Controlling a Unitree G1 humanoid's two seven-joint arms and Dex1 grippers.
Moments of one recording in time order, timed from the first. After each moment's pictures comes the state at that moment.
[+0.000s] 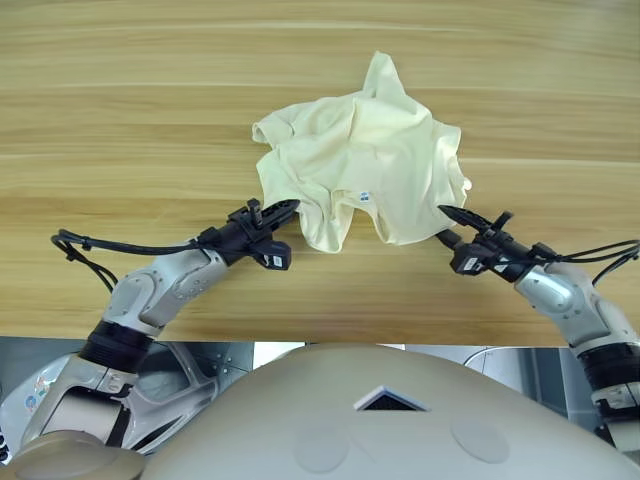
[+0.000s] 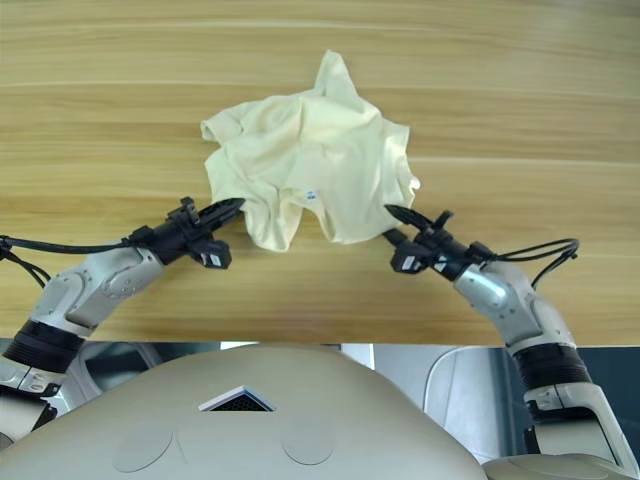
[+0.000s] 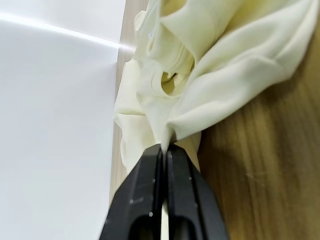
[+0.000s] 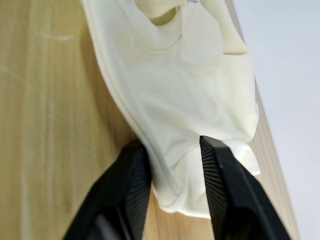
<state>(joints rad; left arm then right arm) 0.14 0.70 -0.38 -0.05 0.82 -0.51 -0.15 0.23 -0.78 0.19 0.24 -0.46 -0.72 0.23</state>
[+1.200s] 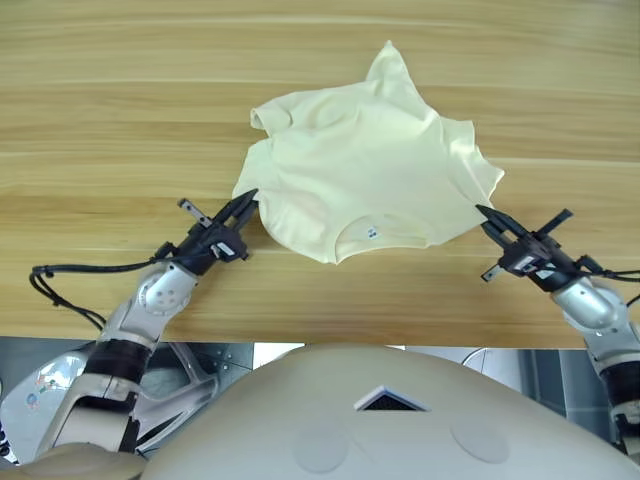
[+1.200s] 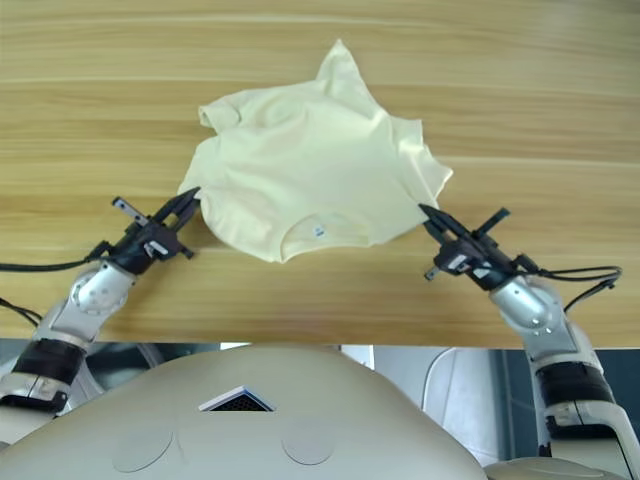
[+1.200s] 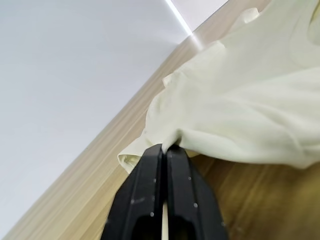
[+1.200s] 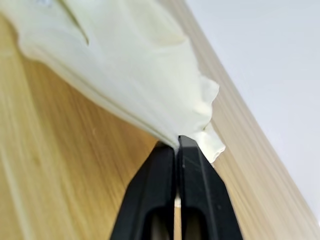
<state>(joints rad) 0.28 0.65 -0.24 0.21 0.21 -0.85 -0.13 0.39 -0.85 0.07 0.25 -0.02 -0.92 0.29</state>
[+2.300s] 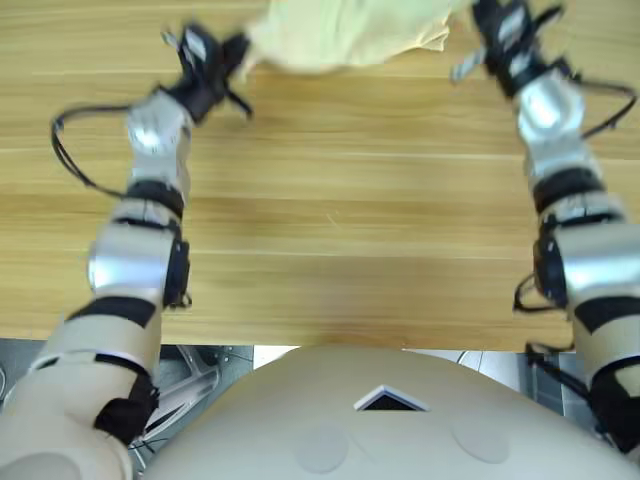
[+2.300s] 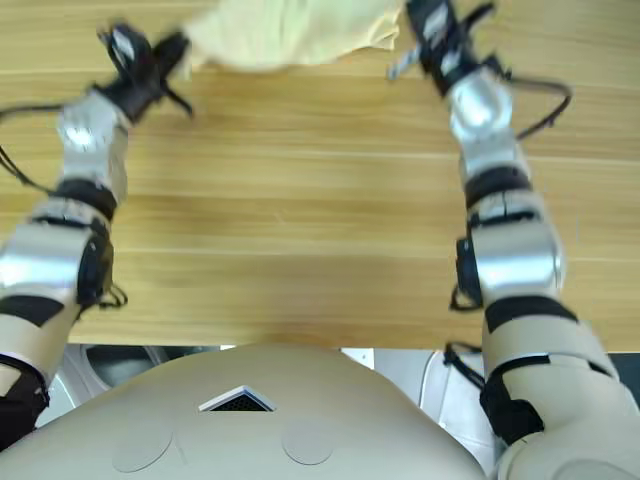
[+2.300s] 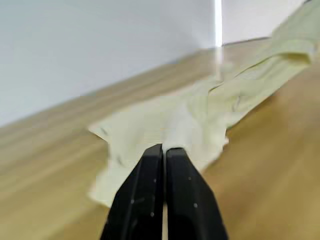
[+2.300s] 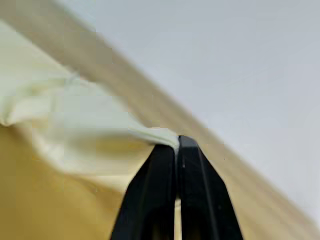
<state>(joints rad) -0.52 0.39 -0.19 1.16 -0.24 -0.76 -0.77 -0.52 -0.51 0.28 0.97 0.03 -0.83 0.40</state>
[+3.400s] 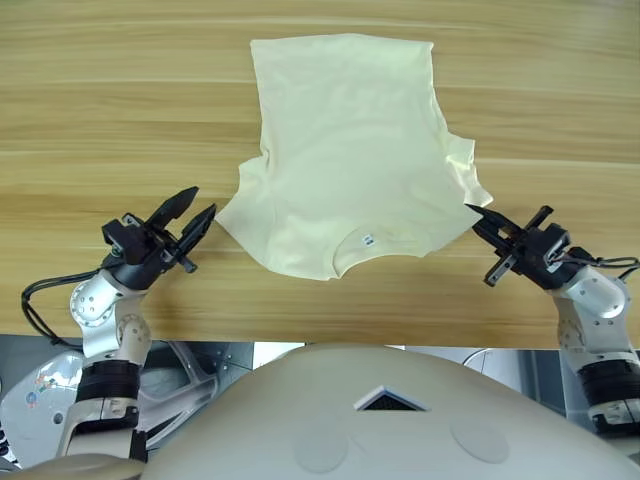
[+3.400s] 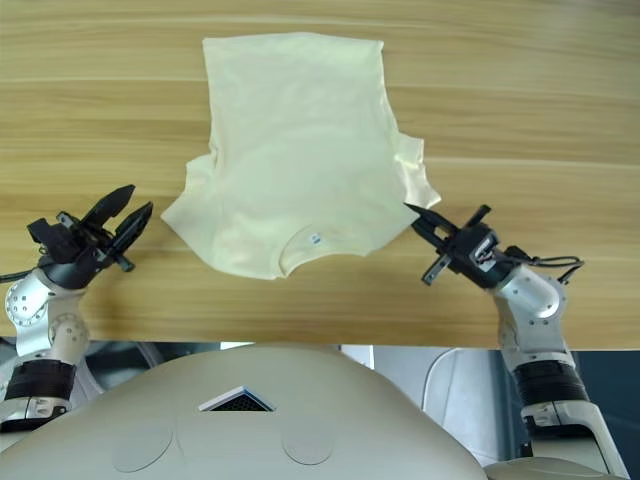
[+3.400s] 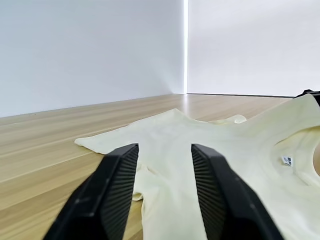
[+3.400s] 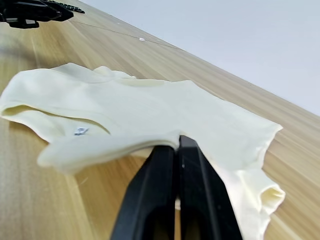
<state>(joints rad) 0.31 0.53 0.06 0.24 -0.70 -0.58 -1.09 0.32 -0.71 0.12 0.20 0.48 -0.72 0.85</state>
